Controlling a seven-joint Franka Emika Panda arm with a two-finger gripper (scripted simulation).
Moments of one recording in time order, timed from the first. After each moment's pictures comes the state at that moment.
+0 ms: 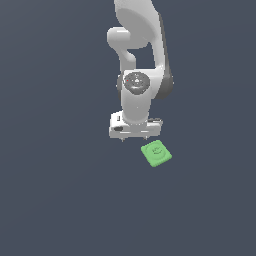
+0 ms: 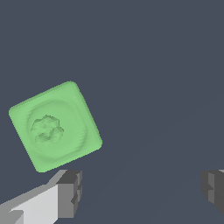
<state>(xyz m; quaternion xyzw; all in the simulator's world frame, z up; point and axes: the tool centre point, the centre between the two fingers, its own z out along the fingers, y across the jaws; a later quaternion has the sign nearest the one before) -0.013 0.027 0.135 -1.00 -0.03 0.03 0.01</state>
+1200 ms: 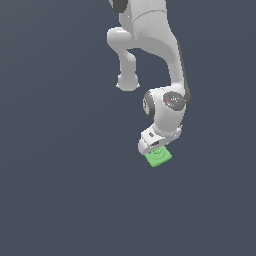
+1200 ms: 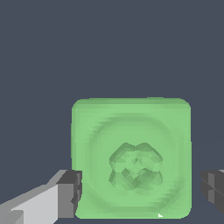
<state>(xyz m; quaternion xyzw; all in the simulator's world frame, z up) -0.005 0.139 0.069 -0.97 -0.23 0.00 0.00</state>
